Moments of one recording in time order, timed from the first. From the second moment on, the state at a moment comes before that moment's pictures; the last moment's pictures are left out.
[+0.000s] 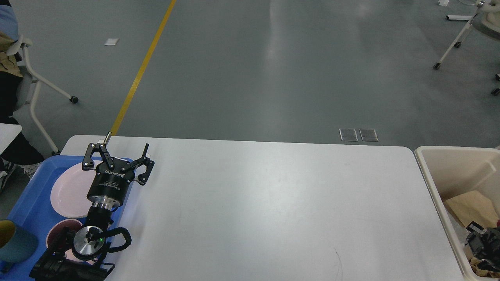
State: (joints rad) left arm -0.29 0.03 -1.54 -0.77 0.20 -0.62 -0.09; right arm 0.53 -0.33 -0.88 -0.06 0.08 0.13 -0.28
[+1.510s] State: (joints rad) left arm -0.29 0.03 -1.54 -0.77 0.20 -0.62 -0.09; right arm 0.60 -0.51 0.86 0.71 0.06 0.08 0.03
